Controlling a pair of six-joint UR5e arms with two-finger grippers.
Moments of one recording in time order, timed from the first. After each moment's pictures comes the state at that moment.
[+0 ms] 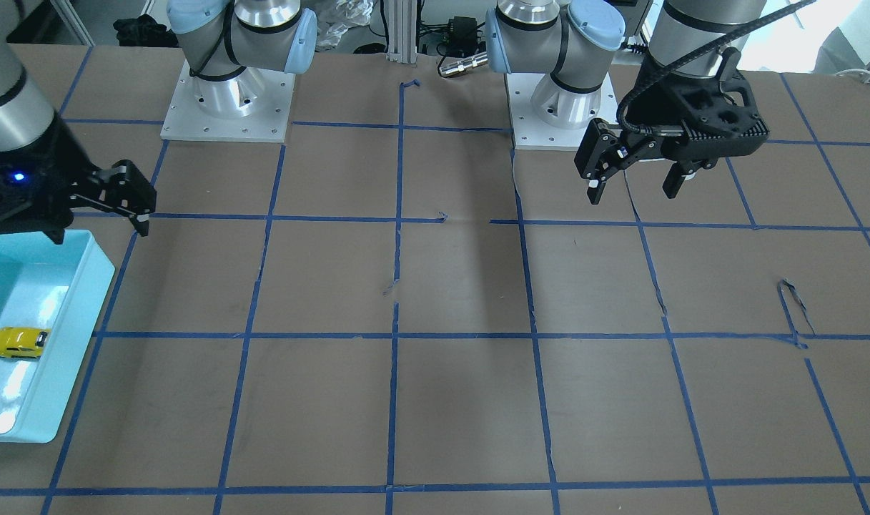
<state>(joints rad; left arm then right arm) -1.53 -1.52 -1.62 -1.42 1.62 -0.06 1.44 -1.50 1.58 -1.69 -1.60 -0.24</state>
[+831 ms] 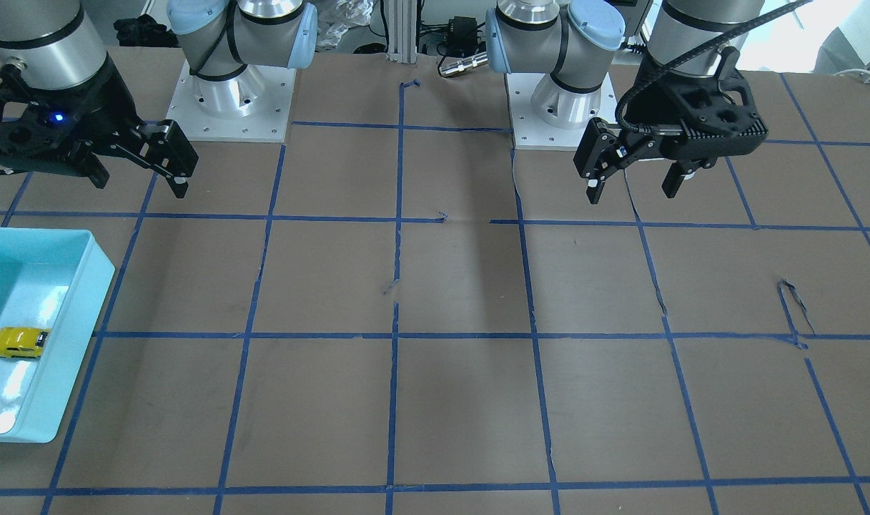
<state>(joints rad) -1.54 -1.52 -1.62 -1.42 1.62 -0.06 1.49 -1.59 1.59 -1.58 -1.60 0.02</state>
